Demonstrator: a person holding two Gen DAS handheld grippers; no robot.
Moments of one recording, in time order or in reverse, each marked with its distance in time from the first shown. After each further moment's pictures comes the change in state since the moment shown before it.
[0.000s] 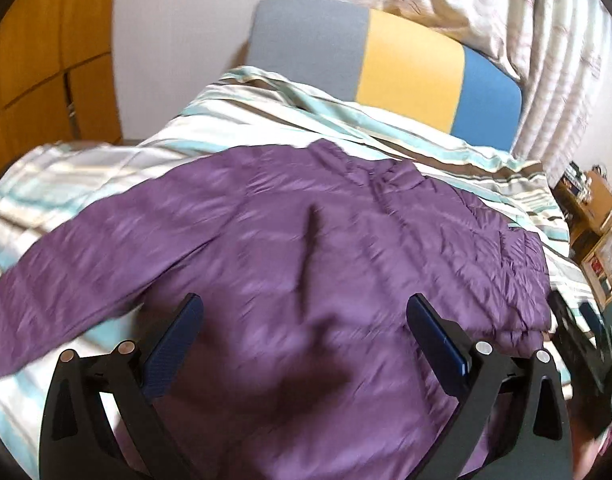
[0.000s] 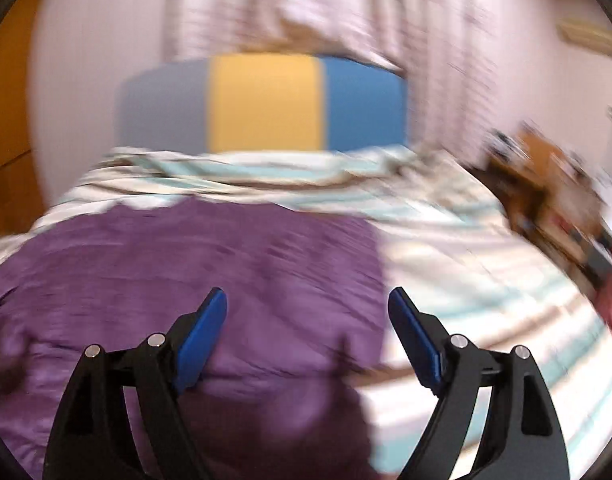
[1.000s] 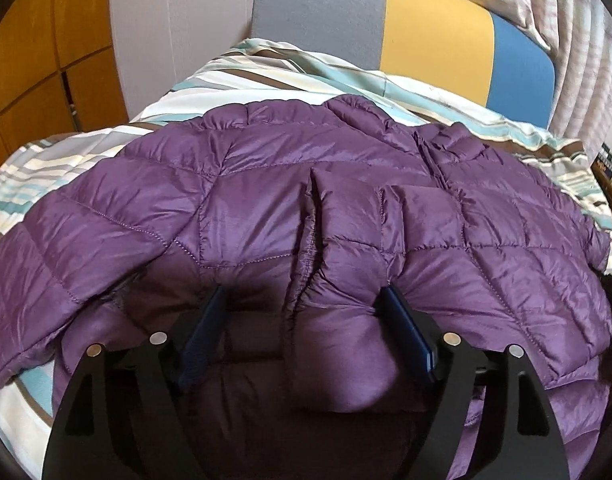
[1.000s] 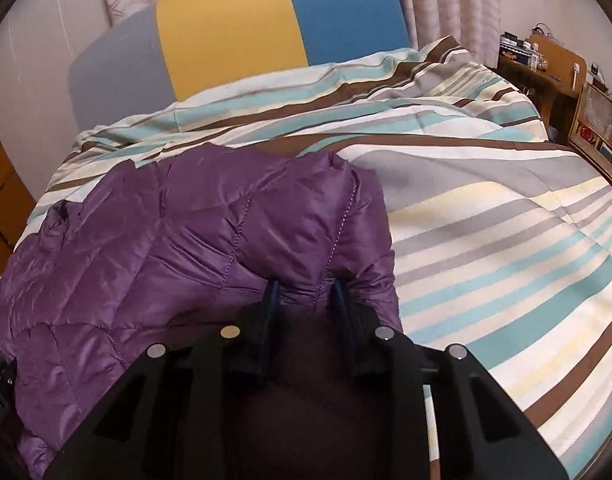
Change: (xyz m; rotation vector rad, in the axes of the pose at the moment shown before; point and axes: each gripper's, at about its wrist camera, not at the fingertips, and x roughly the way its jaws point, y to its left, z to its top) left arm 0.105 0.005 -0.004 0.024 0.042 0.107; right arm 0.129 -0.031 0.005 0.126 0.272 0.108
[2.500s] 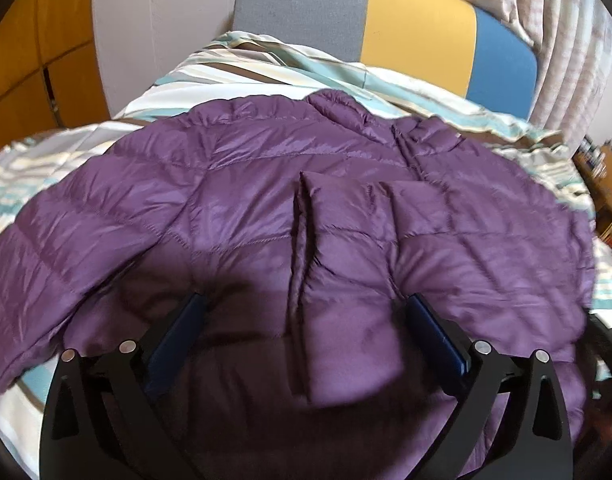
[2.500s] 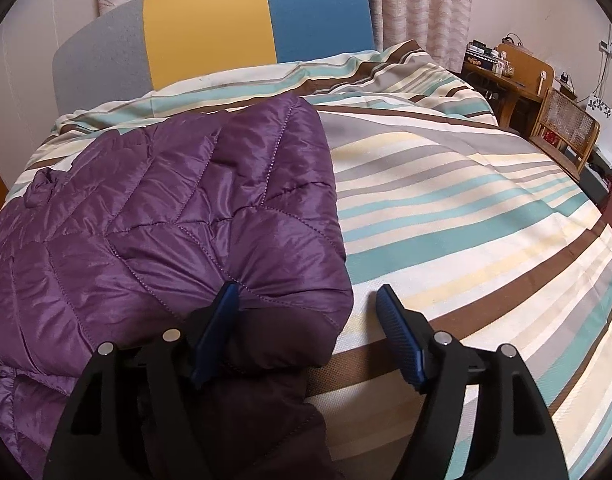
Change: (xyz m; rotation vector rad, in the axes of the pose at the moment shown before) left arm -0.018 0.011 0.000 0.000 0.038 -0.111; right arm -0.047 -0.009 -0.052 -0.008 -0.003 -0.142
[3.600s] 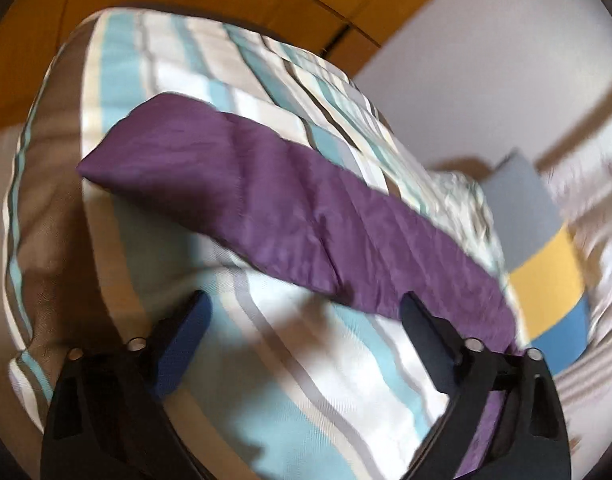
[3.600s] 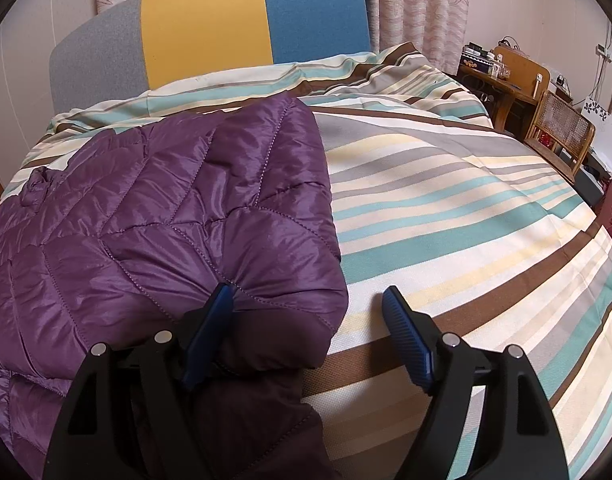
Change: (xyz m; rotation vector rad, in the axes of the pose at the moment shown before) left arm -0.191 0.305 -0.176 -0.925 -0.296 0.151; right arm -0.001 0.000 -0.001 -0.007 -0.005 -0.022
